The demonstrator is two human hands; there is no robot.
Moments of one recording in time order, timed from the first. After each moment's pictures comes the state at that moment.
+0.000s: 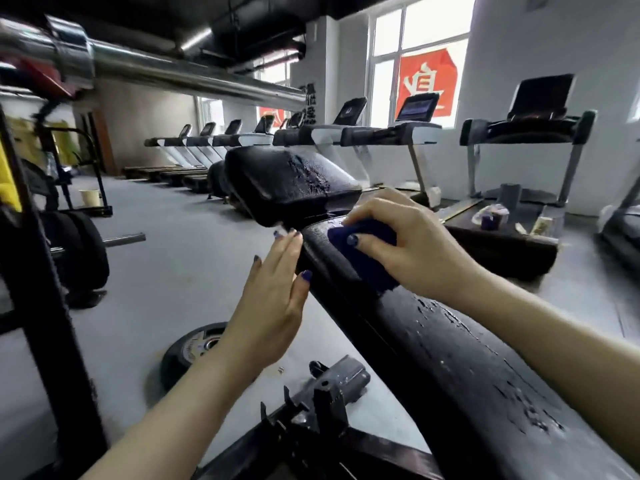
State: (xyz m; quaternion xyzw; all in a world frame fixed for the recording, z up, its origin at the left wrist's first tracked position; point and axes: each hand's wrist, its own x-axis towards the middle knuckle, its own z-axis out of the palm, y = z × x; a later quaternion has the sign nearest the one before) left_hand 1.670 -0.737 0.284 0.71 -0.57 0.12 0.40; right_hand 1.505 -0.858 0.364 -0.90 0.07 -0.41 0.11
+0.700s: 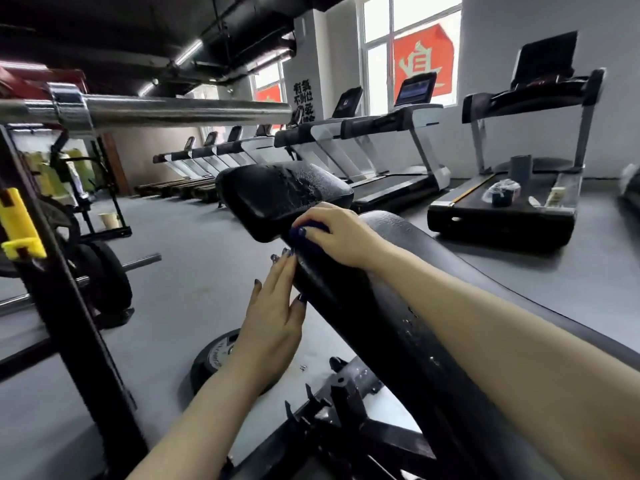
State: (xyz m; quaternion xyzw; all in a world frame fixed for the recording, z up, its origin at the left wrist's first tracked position) left_hand 1.654 -0.727 0.294 0.73 -0.55 0.08 0.39; right_hand 1.587 -0.891 0.369 -0.91 0.09 -0.36 0.19
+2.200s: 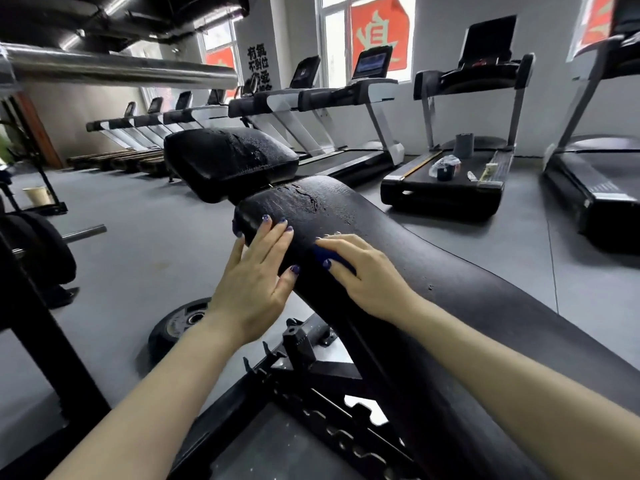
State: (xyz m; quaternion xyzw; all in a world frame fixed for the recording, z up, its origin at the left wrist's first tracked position) left_hand 1.608 -0.726 0.281 0.71 -0.64 0.20 0.23; right_hand 1.437 -0.844 0.276 -0.88 0.18 -0.39 0.19
